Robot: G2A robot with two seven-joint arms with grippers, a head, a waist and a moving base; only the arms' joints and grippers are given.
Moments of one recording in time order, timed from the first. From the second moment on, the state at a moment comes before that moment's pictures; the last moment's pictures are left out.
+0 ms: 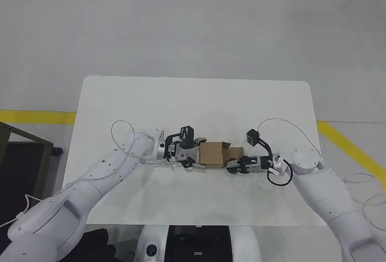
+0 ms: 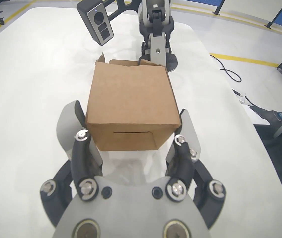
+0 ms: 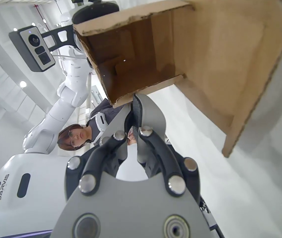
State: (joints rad) left arm 0.81 -1.13 -0.60 -0.99 1.49 -0.94 0.54; right arm -0.99 -1.10 0.92 -1.01 0.44 -0.25 1.26
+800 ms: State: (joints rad) left arm 0.82 -1.14 -0.62 -0.98 1.50 -0.97 0.52; right arm -0.87 -1.13 0.85 -0.92 0.35 -0.25 1.31
